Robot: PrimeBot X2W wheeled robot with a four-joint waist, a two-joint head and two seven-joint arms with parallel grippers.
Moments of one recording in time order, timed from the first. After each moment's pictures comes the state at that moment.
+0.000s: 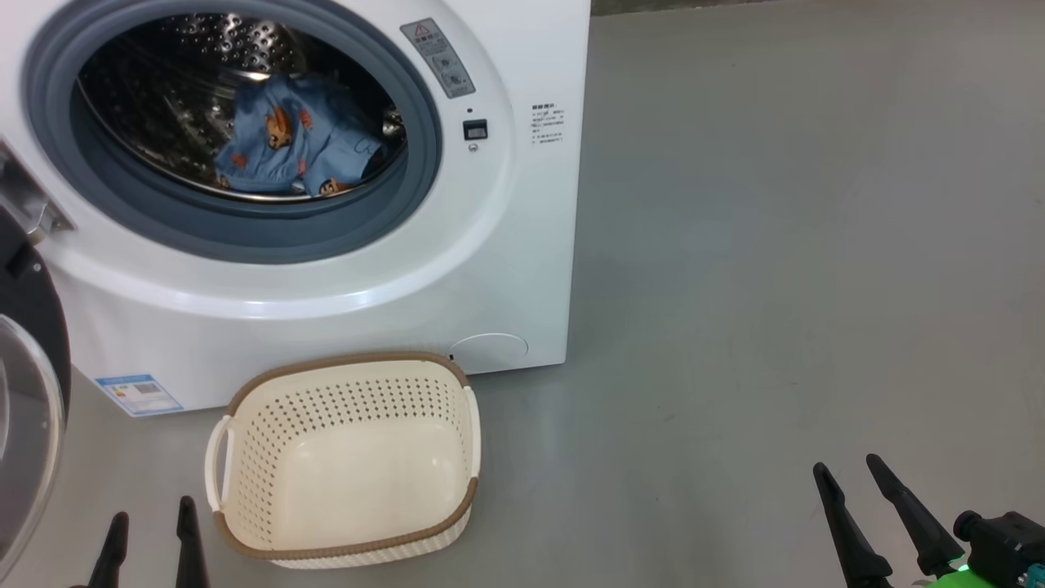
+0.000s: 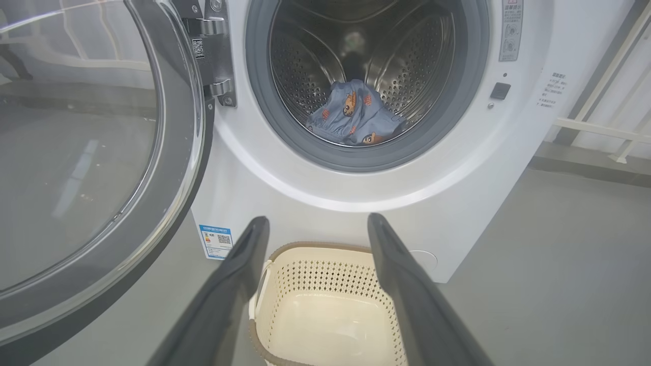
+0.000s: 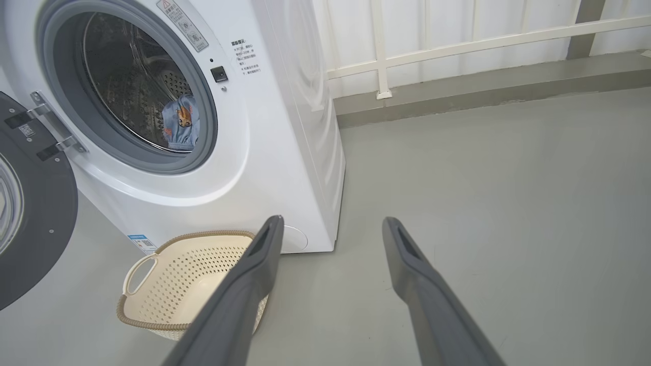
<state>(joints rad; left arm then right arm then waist) 0.11 0.04 0.18 0.14 -0.25 -0.12 -0.26 0.08 -0.29 0.12 0.14 0.50 0.13 -0.26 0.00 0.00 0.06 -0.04</state>
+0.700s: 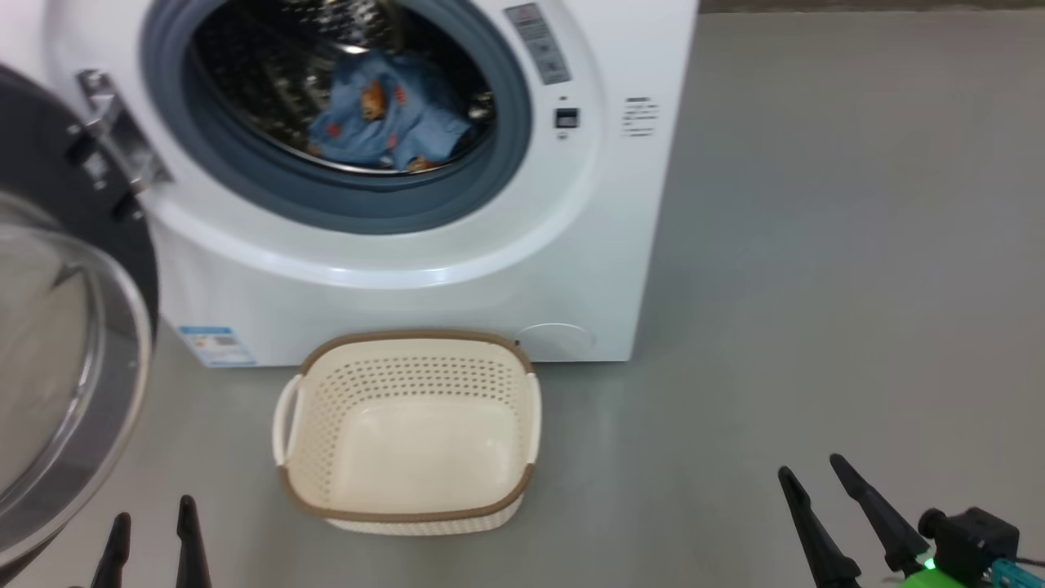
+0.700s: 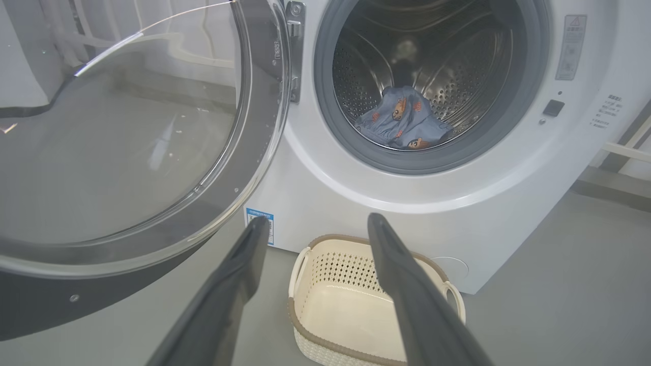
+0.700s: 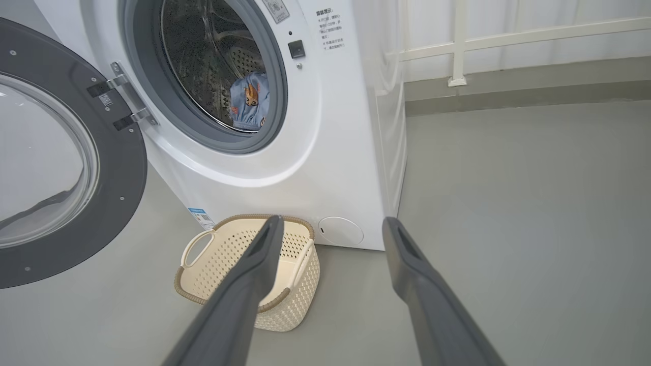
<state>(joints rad) 0.11 0.04 0.17 0.14 -0.29 -0.08 -0.26 0.07 -0.29 0.18 0.14 0.50 0.13 -0.26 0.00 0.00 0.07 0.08</state>
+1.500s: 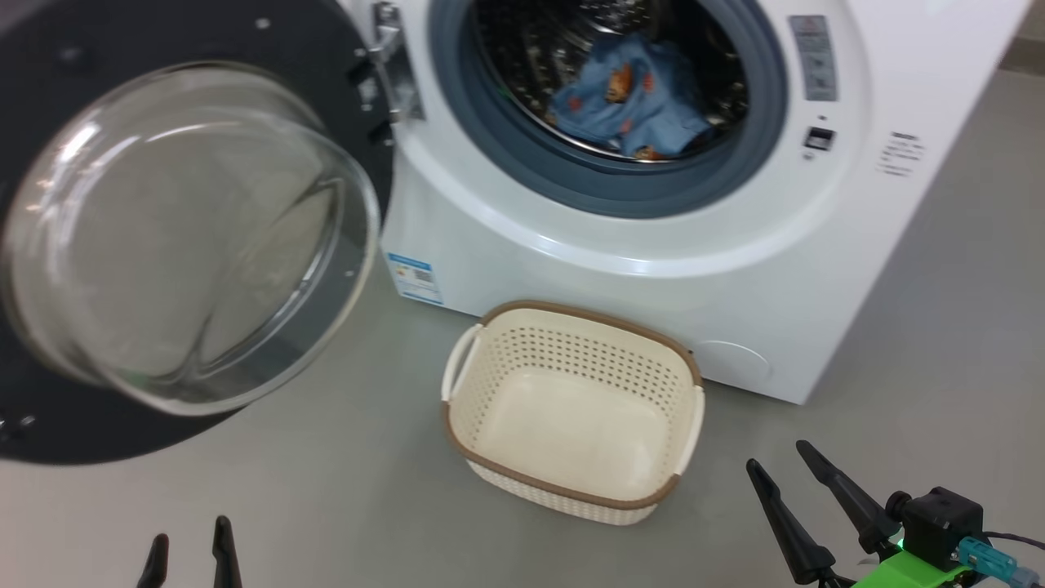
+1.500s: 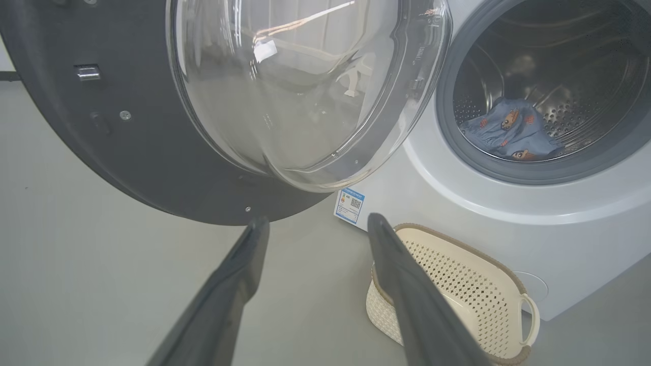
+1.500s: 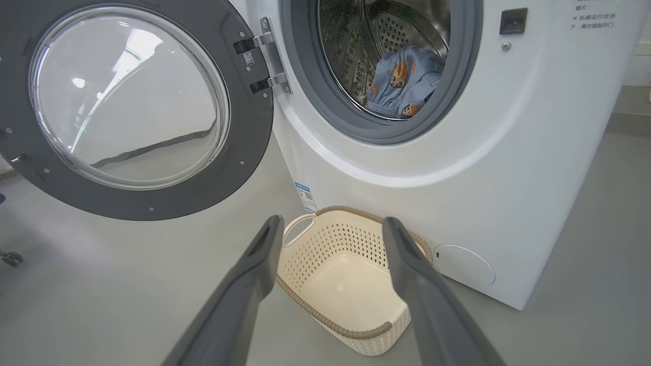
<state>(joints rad) 0.14 0.04 0.09 0.14 -0.35 -0.02 -0.26 -0.01 -0.34 0.30 0.16 0.50 0.13 -0.26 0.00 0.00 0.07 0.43</state>
